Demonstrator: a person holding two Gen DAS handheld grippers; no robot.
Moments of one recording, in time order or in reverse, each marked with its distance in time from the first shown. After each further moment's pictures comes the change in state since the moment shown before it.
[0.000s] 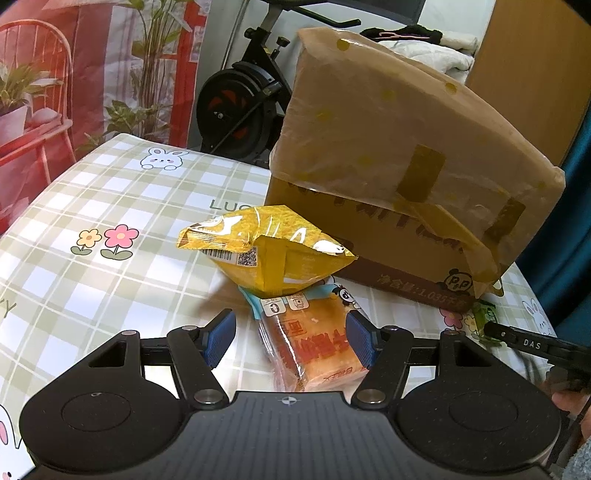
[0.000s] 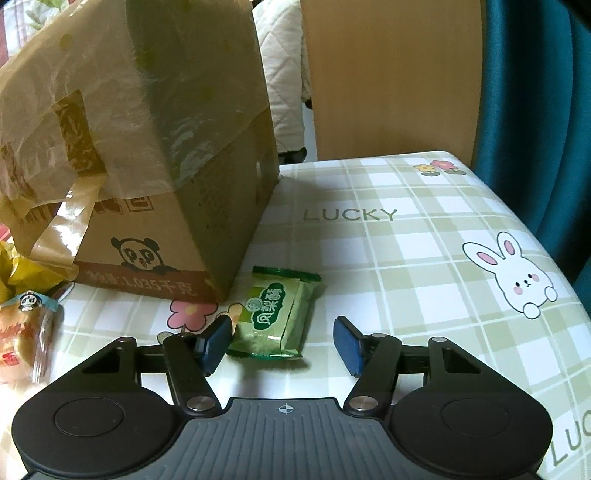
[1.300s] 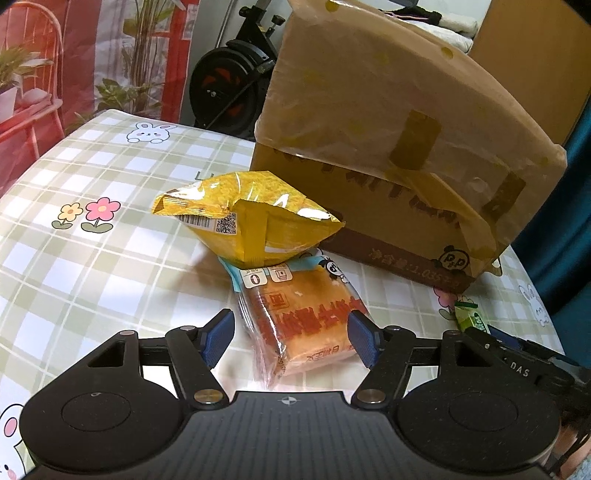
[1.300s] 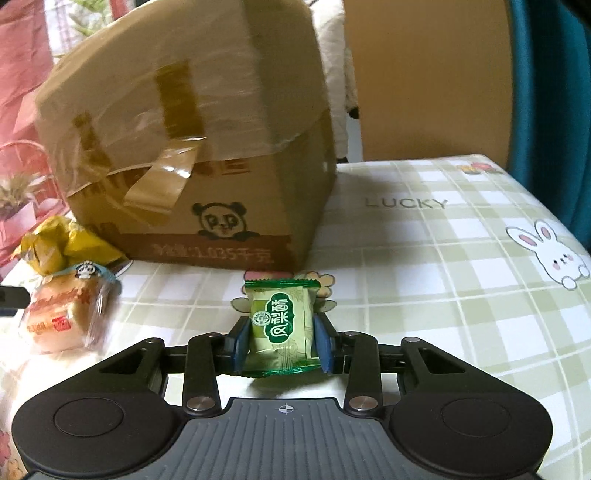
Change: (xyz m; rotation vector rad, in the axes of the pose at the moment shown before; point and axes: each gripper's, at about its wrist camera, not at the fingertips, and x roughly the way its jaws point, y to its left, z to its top) left arm 0.012 -0.004 -0.011 -0.004 0.066 -0.028; right arm -0.020 0.030 -0.035 -0.046 -0.058 0.116
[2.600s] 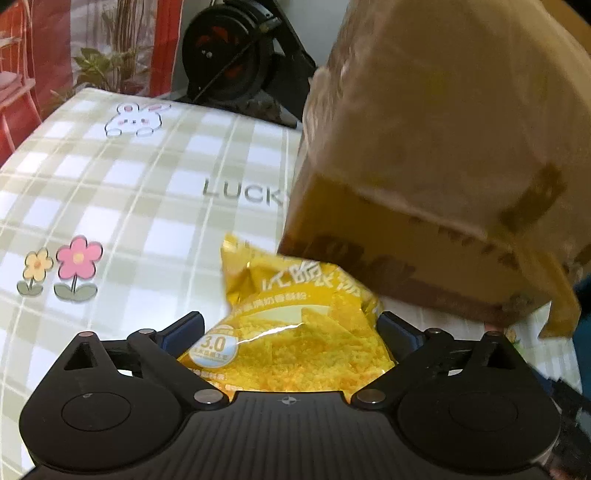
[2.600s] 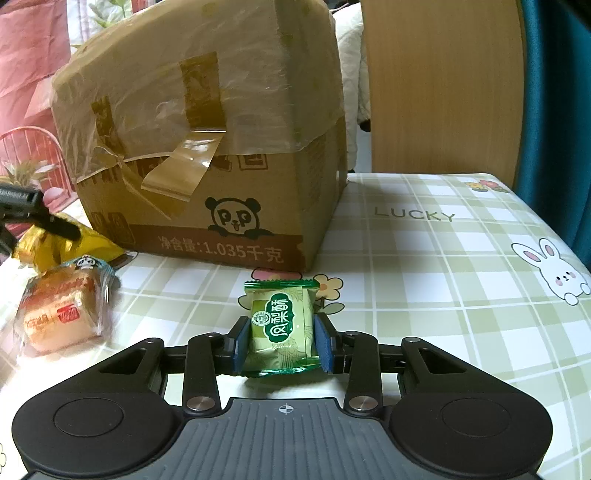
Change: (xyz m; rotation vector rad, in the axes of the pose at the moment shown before) left arm 0.078 0.052 0.065 0.015 0.159 -0.033; right arm 0.001 0.001 -0.007 -0.059 -0.022 0.003
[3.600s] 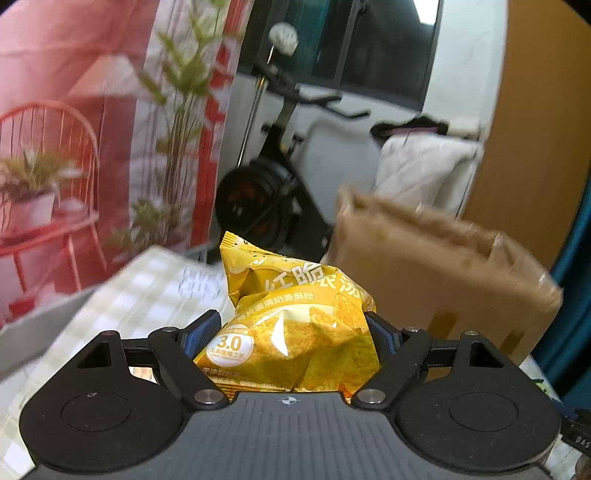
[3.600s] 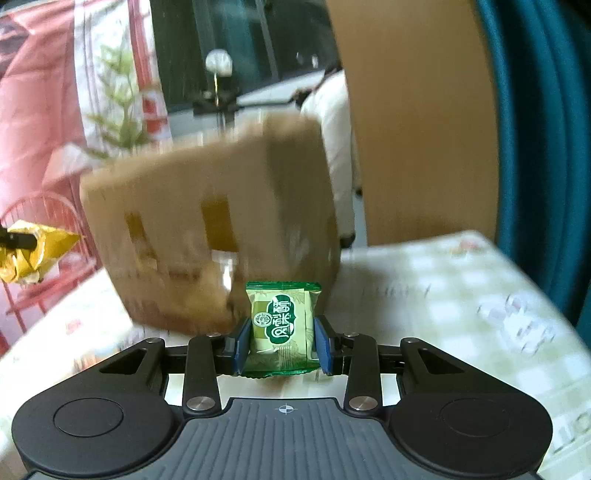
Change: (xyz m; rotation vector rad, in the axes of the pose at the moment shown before) left arm -0.146 -0.033 -0.014 0.024 -0.529 0.114; right arm -0.078 -0.012 0.036 0.053 -0.220 0.042
